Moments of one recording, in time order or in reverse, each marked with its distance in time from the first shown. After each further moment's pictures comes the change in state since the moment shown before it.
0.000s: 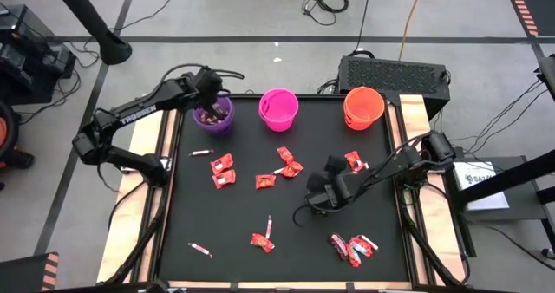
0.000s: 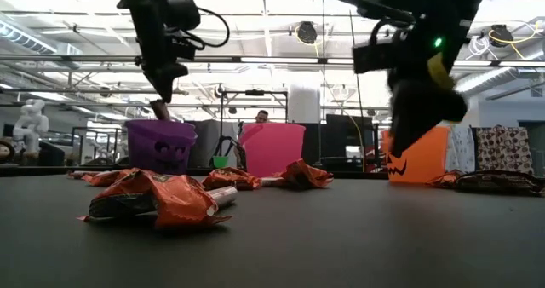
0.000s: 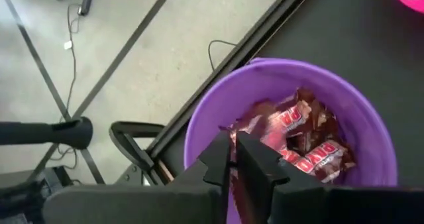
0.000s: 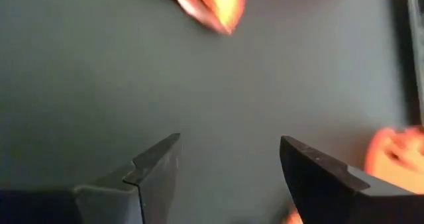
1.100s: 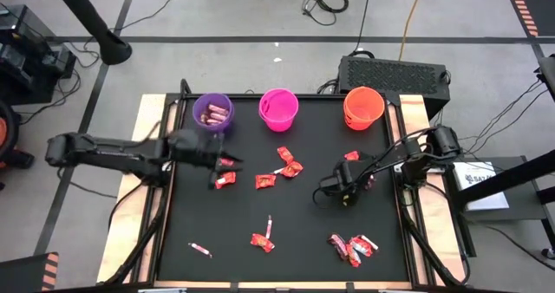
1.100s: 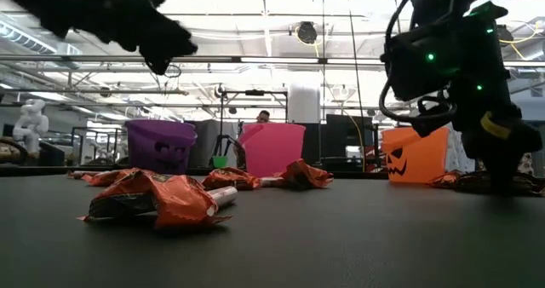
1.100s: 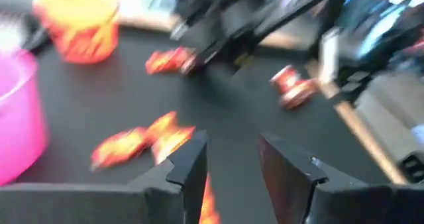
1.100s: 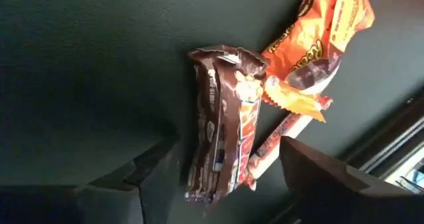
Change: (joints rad) left arm -0.637 -0.448 -0.708 1.049 0.584 -0.239; right arm -0.147 -0.066 -0.255 -0.189 -0.374 0.153
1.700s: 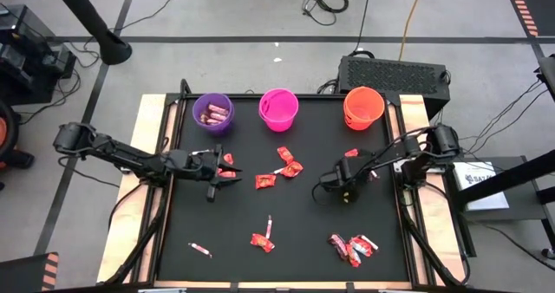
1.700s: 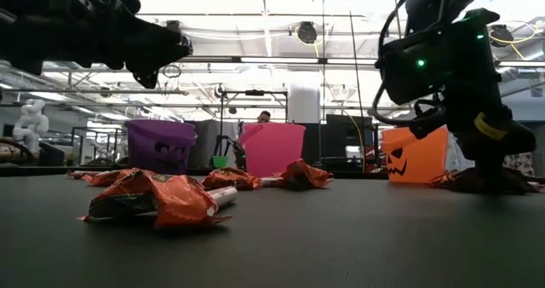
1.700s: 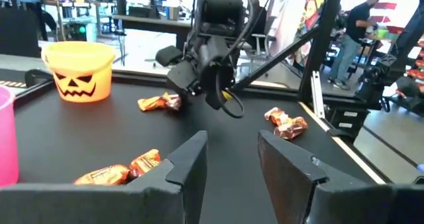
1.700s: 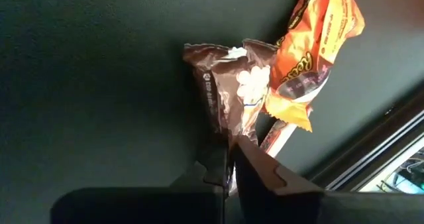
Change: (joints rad) left arm -0.197 0.149 -0.270 0.660 -0.222 -0.005; right arm -0.049 0.000 0.000 -0.006 0.035 -0.097
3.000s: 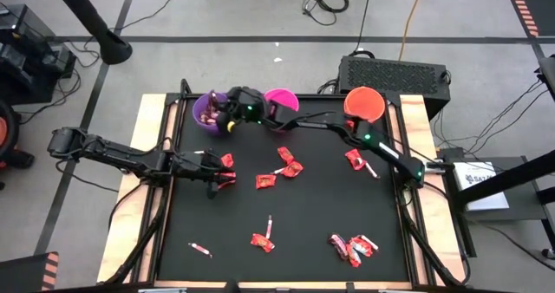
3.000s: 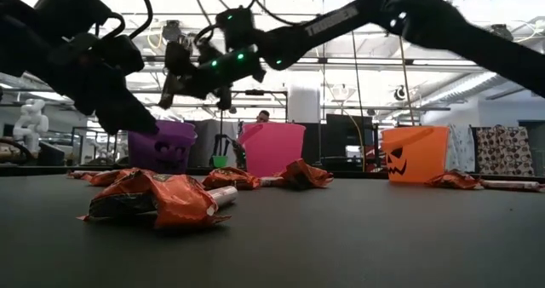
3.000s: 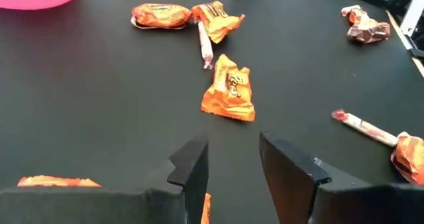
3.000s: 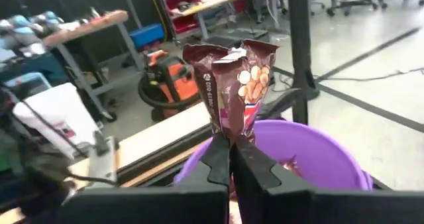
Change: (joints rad) left arm 0.062 -0.144 0.025 -0.658 -0.036 -0.262; right arm -0.411 0.831 1.328 1.309 -0.158 -0.358
